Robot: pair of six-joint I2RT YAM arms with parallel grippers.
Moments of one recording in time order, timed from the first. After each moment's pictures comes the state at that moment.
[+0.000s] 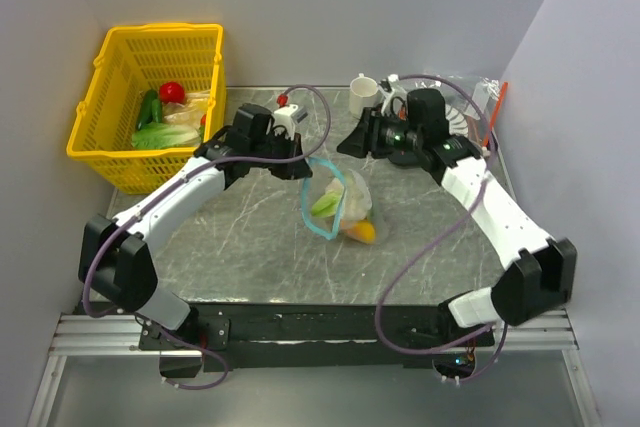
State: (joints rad) left arm -0.53 1.52 1.28 -0.40 0.47 -0.27; right arm 0.36 1.37 1.27 -0.38 -0.54 0.45
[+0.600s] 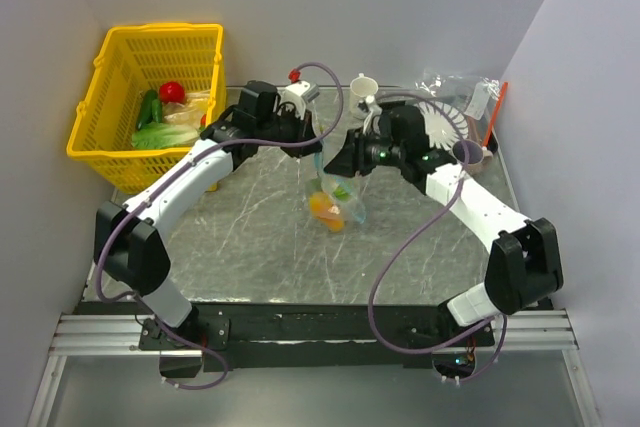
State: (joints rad) left arm -0.52 1.62 1.49 -0.36 0.50 -0.11; right arm 0.39 1.47 1.14 -0.15 -0.74 0.36
